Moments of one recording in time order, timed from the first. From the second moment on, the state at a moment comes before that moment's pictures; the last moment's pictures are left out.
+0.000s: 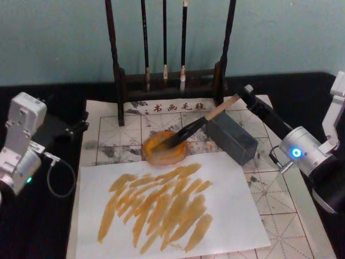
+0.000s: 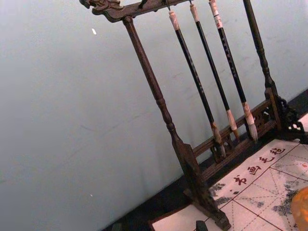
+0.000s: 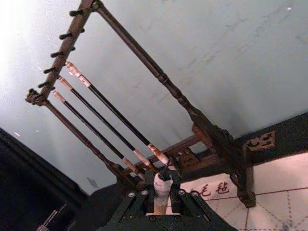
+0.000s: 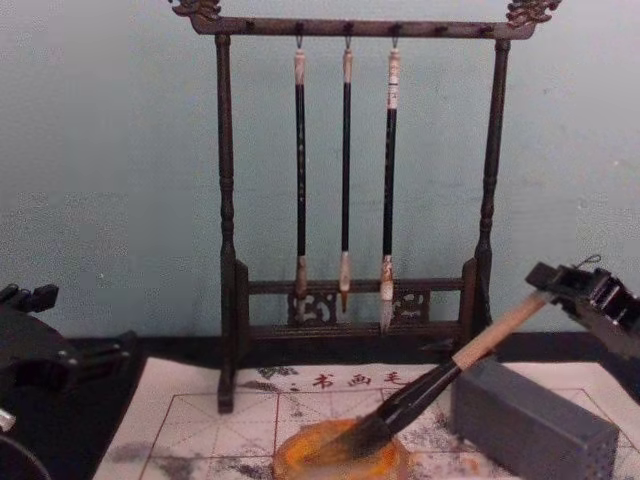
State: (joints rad) left arm -0.20 0.60 0.45 -1.41 -0.25 -0.12 0.03; right arm 0.31 0.35 -0.34 -1.19 1.15 0.06 0.45
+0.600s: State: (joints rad) left arm -0.20 0.60 0.45 -1.41 -0.25 -0.12 0.03; right arm 0.30 0.37 -0.34 -1.20 1.19 0.09 0.40
